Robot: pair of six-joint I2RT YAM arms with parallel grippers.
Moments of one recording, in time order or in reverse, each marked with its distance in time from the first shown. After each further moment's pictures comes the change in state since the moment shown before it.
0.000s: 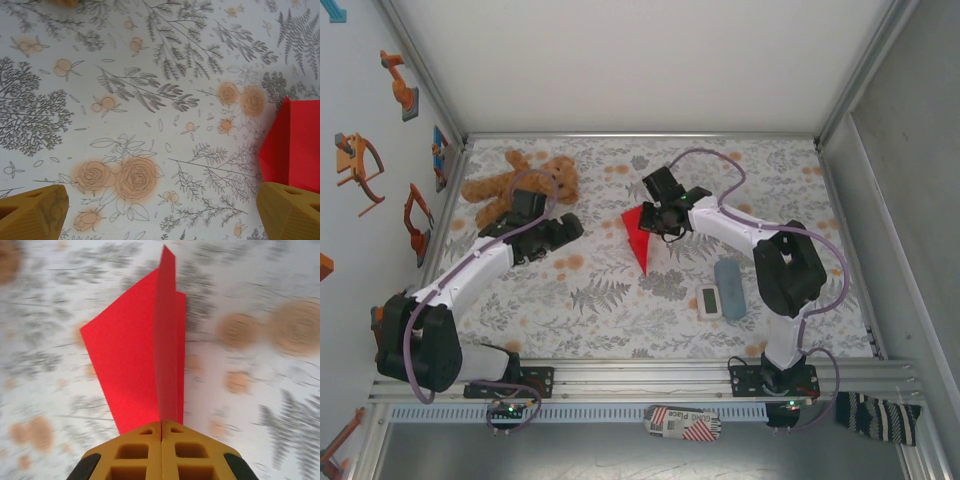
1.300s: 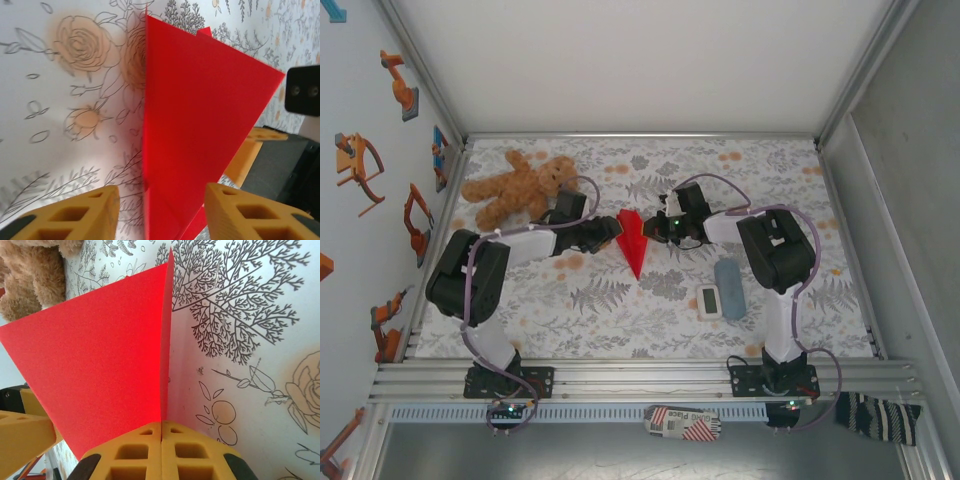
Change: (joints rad) left arm -0.154 0.446 0.076 0.482 0.361 -0.206; right arm -0.200 0.181 -0.284 0.631 -0.584 -0.012
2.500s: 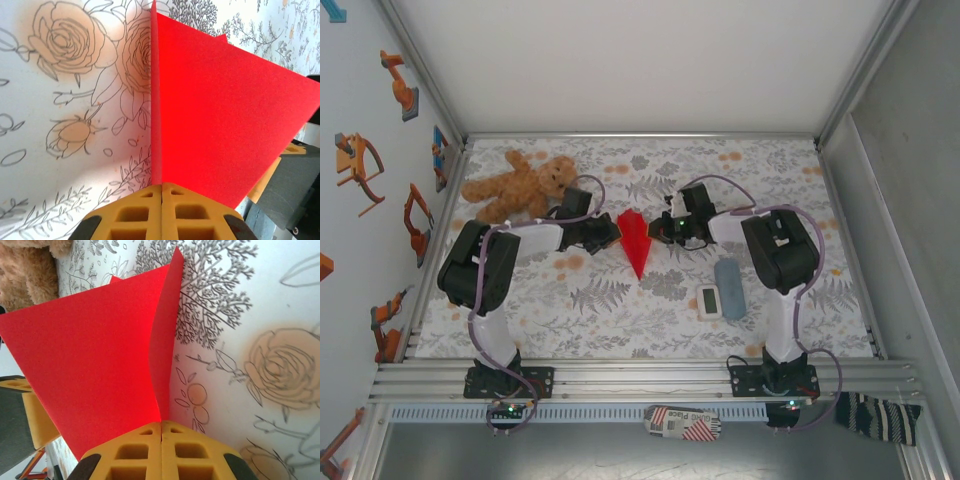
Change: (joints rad) left arm -0.003 0.066 0.045 -0.022 0.034 -0.004; right arm -0.031 -0.027 -0.031 -0.035 -0.009 -0.015
